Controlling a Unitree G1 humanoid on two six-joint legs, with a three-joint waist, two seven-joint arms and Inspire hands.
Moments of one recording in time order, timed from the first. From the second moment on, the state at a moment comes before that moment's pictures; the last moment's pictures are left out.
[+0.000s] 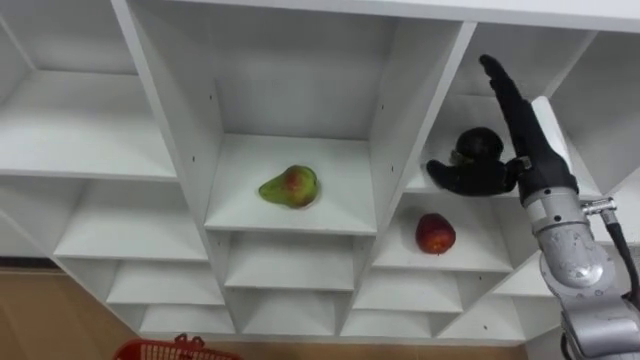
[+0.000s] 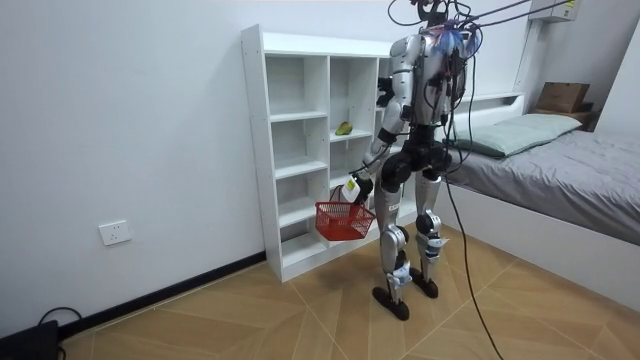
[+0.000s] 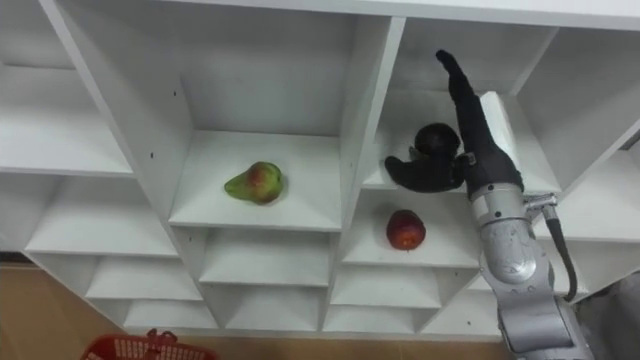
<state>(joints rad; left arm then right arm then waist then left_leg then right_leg) 0.21 0.24 0.05 0.98 0.12 -0.07 -0.01 -0.08 -0.39 0.02 0.19 -0.20 -0.16 -0.08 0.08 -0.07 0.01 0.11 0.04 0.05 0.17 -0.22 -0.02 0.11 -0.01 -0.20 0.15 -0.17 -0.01</state>
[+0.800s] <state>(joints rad) 0.21 0.24 0.05 0.96 0.11 -0.07 -0.05 -0.09 -0.39 0.02 0.31 -0.15 -0.16 0.00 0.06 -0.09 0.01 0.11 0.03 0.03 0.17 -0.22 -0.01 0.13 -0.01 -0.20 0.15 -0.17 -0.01</state>
